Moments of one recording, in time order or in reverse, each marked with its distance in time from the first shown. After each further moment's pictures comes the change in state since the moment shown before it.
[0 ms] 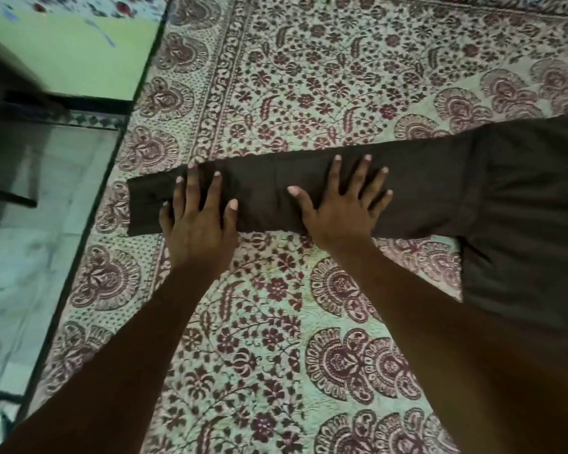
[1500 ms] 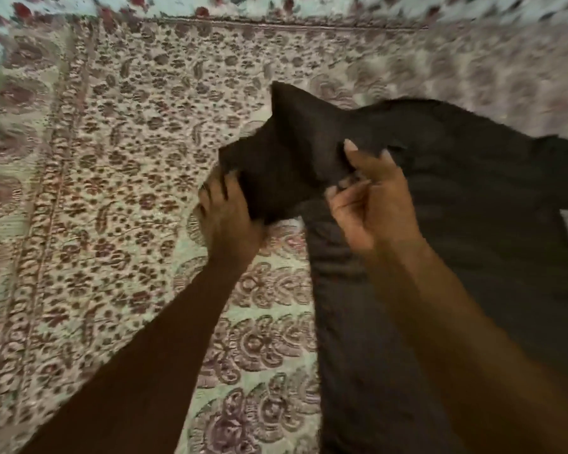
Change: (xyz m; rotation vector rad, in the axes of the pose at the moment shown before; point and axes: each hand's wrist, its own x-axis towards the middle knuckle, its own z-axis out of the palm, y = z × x) left_hand -0.056 0.272 0.029 -0.245 -0.065 0.165; right_hand -0.069 0.185 -0.217 2.111 0.081 0.362
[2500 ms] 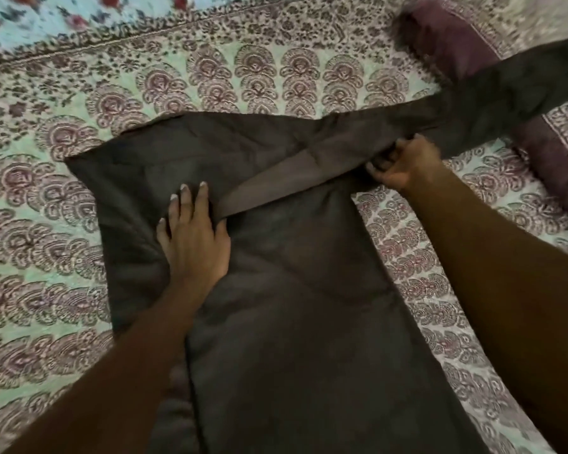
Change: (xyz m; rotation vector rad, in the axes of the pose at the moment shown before) left_hand -0.022 0.305 0.197 0.084 -0.177 0.232; right_hand 0.156 -0.351 -0.373 -0.046 0.563 -0.072
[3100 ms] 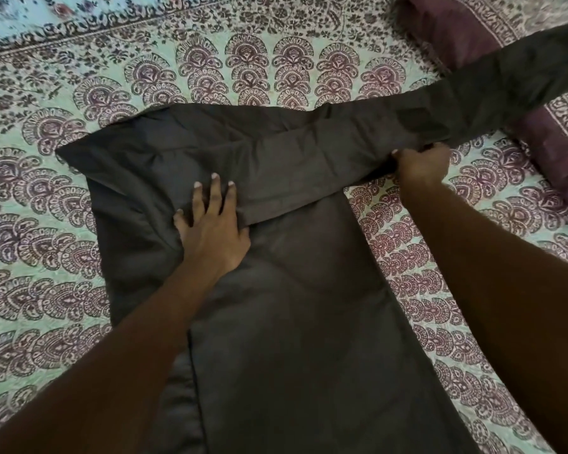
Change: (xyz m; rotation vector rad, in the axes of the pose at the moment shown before) left_hand 0.009 0.025 0.026 0.285 -0.255 0.152; right_hand 0.029 0.011 -0.049 -0.649 0.423 -0.392
